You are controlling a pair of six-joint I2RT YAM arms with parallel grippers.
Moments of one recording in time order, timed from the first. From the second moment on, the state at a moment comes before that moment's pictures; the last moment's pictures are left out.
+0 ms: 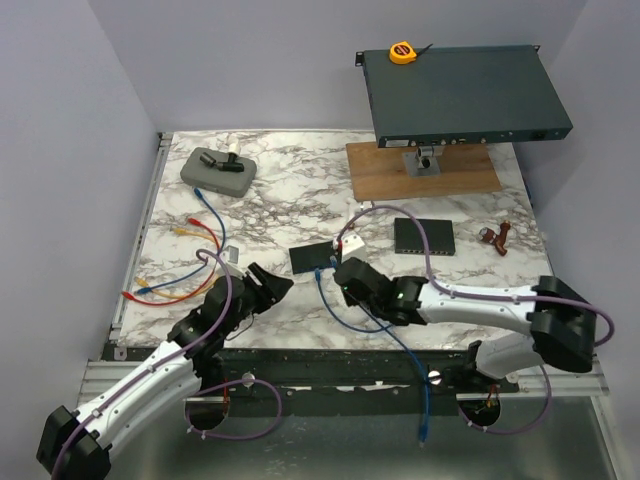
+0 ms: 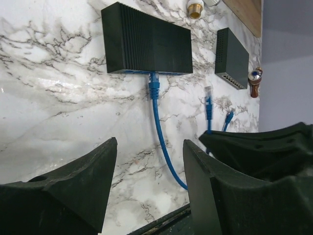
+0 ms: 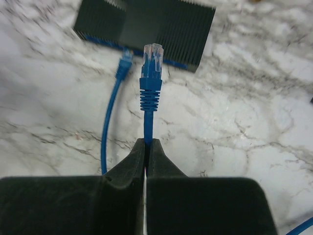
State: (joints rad) left arm -0.67 0.51 0.17 -0.10 -0.12 -1.07; right arm 1.15 1.45 0.78 -0.16 0.49 0.44
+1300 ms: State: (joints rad) left arm -0.67 0.46 0.18 -0.02 -0.12 -1.05; right arm 1.15 0.80 0.49 0.68 0.42 0.01
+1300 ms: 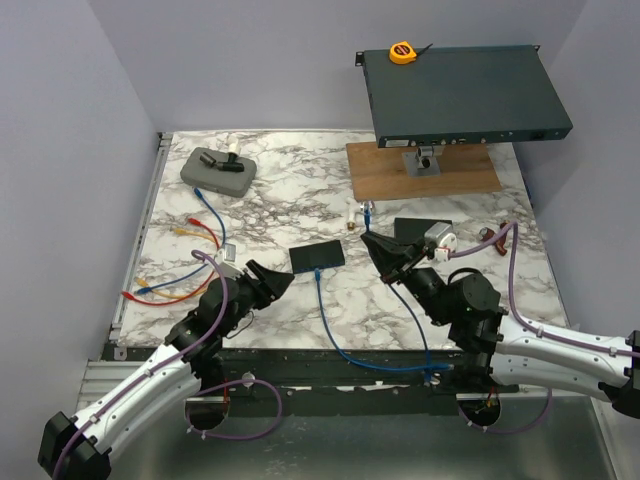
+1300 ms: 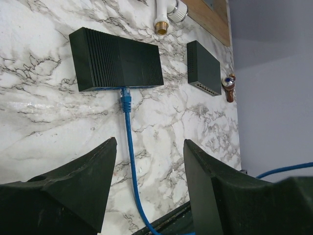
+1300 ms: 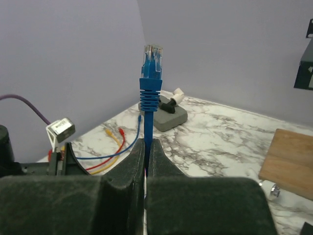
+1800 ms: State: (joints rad) left arm -0.67 0.51 0.18 -0.02 -0.12 -1.03; right arm 1.15 0.98 0.87 0.29 0.38 -0.27
